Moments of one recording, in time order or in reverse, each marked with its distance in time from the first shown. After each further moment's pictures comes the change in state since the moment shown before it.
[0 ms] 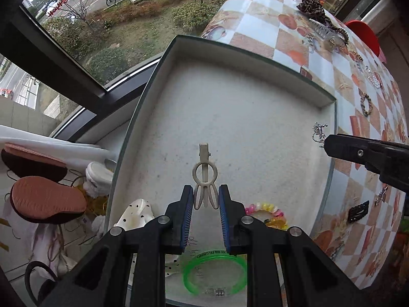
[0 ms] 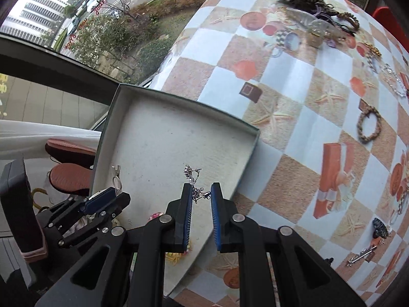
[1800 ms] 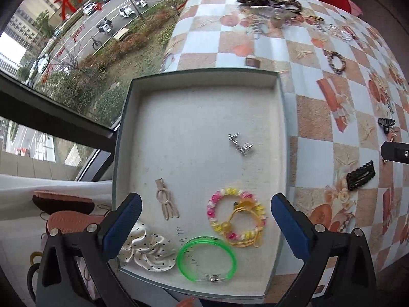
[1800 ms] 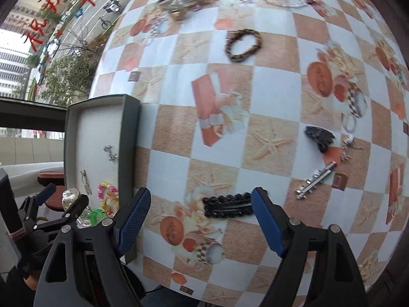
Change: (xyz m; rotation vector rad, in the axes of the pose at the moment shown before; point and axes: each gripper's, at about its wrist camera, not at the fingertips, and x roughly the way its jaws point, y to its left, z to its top) left arm -0.041 -0.082 -0.026 0.286 -0.097 0.155; right arm -0.060 -0.156 -0.113 0.373 -0.075 -0.058
